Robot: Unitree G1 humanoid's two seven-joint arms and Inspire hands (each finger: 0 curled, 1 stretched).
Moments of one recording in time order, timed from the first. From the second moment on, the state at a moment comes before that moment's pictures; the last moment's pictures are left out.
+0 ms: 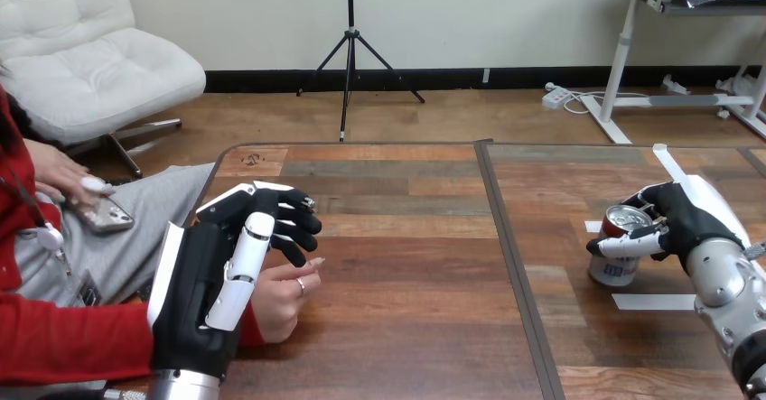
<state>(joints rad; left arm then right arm) 0.19 0.07 0.02 0.04 -0.05 -0.55 -0.14 -0.74 -0.48 0.14 1.32 -0.36 -0.13 -0.10</state>
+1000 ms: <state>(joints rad) 0.18 0.08 0.02 0.04 -0.05 -0.56 -0.14 -0.73 -0.48 0.14 1.32 -0.36 -0.17 -0.13</state>
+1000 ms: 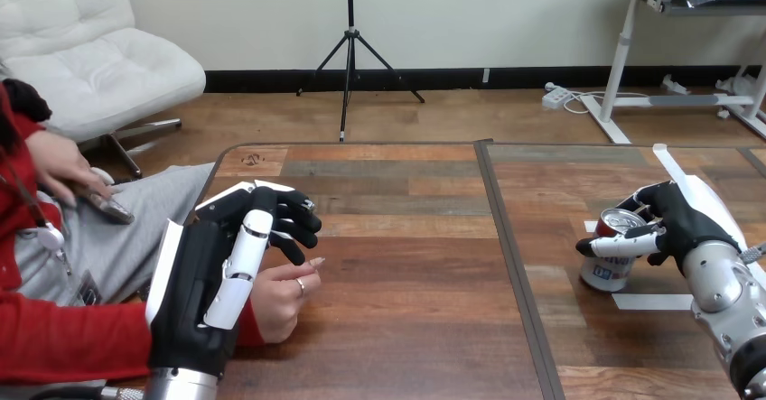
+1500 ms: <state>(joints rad) 0.18 0.08 0.02 0.04 -0.04 -0.56 -0.14 -0.72 -0.48 0.14 1.32 -0.36 -0.21 -0.13</state>
